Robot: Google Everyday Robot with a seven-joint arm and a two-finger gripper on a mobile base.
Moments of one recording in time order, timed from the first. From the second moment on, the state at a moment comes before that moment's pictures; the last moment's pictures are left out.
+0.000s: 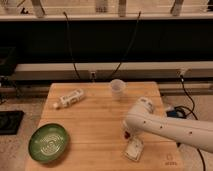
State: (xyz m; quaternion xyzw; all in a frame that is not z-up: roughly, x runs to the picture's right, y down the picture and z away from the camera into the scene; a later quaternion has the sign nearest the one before) arm 0.132 0.236 0.760 -0.23 -0.14 -0.40 0.88
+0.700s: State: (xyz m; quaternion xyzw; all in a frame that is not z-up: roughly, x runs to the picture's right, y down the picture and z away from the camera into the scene) arm 0.144 0.245 0.756 -0.24 -0.15 -0.39 0.88
